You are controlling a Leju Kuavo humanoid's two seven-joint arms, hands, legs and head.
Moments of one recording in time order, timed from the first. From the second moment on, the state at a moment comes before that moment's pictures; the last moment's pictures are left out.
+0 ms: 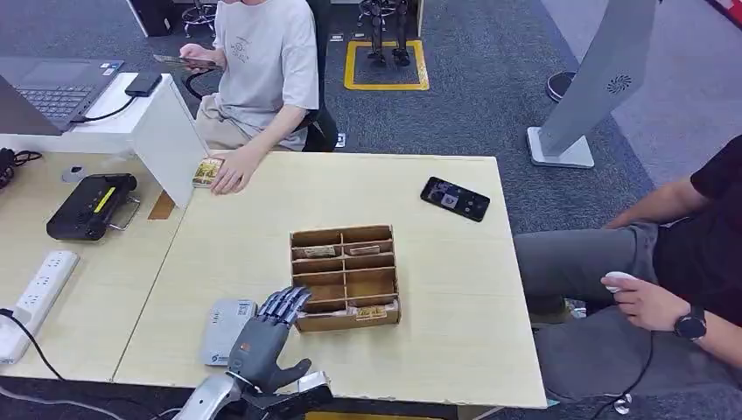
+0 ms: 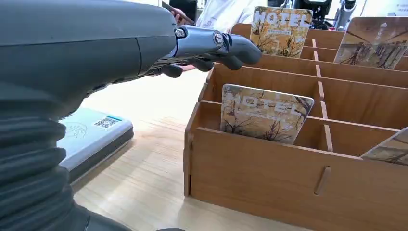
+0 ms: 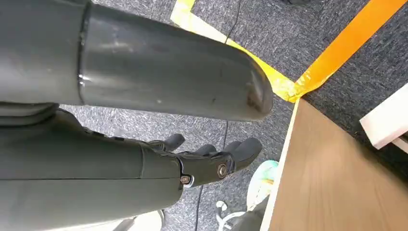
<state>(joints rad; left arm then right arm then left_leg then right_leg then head) 0.01 0.09 -0.48 -1.42 -1.03 0.31 -0.05 0.16 0.03 0.27 -0.75 0.70 -0.21 0.20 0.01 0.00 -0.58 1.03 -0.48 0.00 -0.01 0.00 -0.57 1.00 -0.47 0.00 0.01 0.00</state>
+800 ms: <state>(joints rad) -0.02 0.11 -0.58 -1.40 -1.35 0.42 0.07 0.11 0.03 0.29 -0.70 0.70 -0.20 0.19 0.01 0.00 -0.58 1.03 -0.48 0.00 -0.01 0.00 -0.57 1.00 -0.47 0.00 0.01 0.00</state>
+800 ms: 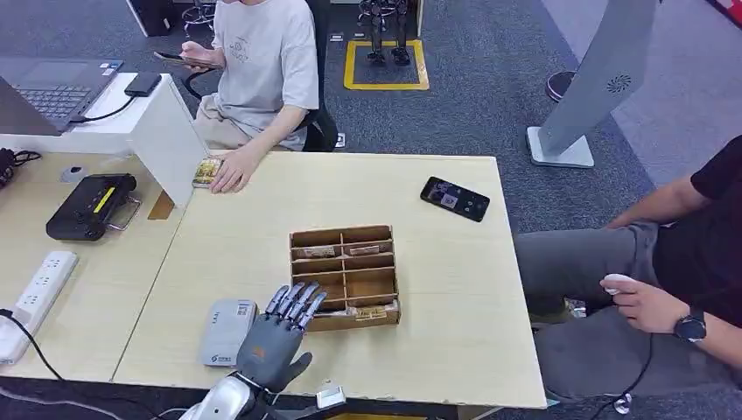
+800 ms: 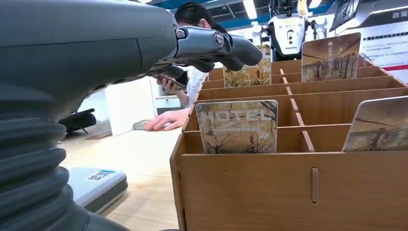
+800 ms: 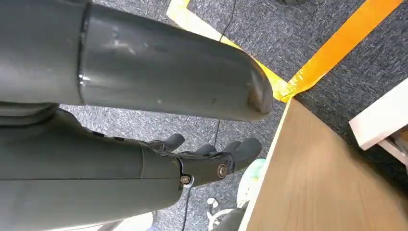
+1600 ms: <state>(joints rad) -0.03 0.11 -0.58 -1.40 -1.35 0.42 0.07 0.10 0.03 0.30 -0.69 0.70 -0.20 0.19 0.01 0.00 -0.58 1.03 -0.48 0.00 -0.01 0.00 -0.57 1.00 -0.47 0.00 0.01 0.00</state>
